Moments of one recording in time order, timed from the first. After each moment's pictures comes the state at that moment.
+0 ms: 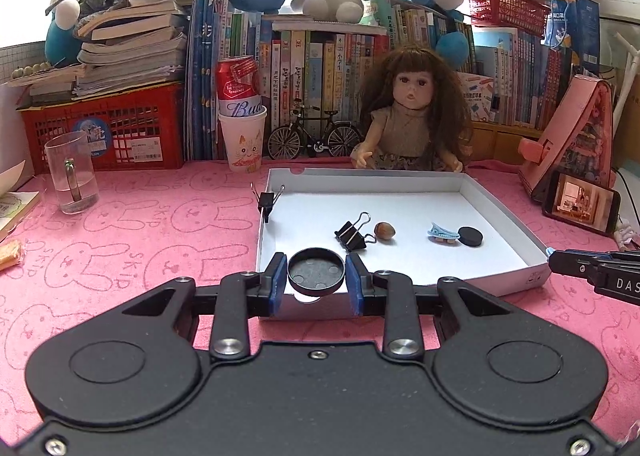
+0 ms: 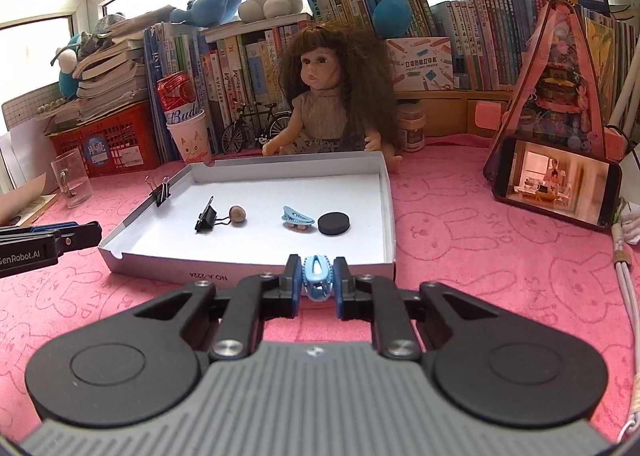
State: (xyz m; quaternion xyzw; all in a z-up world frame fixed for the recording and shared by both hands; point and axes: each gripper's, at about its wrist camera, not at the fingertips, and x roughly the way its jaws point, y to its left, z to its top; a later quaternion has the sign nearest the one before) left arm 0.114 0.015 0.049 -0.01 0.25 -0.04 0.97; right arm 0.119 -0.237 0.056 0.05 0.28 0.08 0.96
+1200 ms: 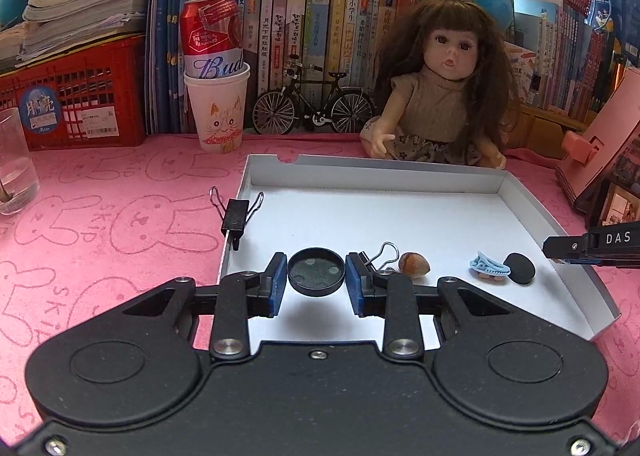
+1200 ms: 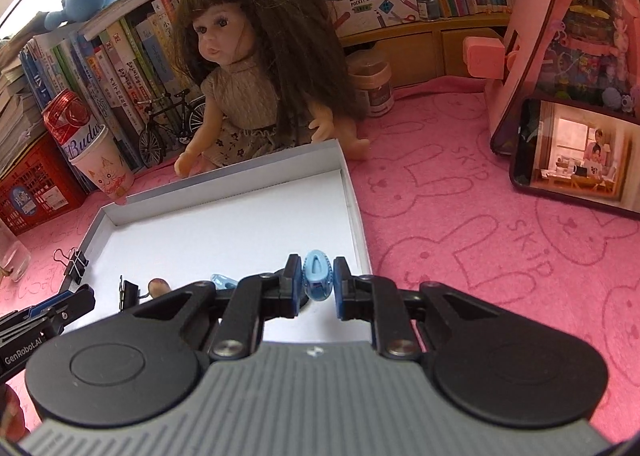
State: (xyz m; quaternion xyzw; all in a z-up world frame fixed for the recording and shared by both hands) left arm 0.249 0.005 0.017 -0.03 0.31 -0.05 0.95; right arm 0.265 -0.255 0.035 0.13 0.39 0.01 0.91
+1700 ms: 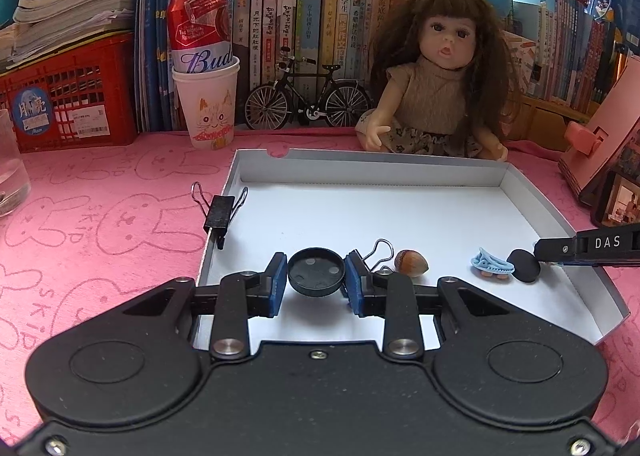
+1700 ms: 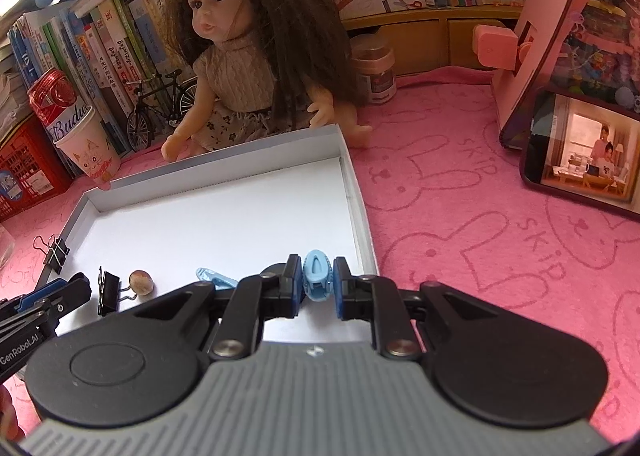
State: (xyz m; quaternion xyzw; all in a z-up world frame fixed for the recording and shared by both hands) left arm 0.256 -0.006 0.009 -0.02 0.32 -0.05 0.95; right arm 0.275 -0.247 0.025 0.11 0.40 0.00 0.91
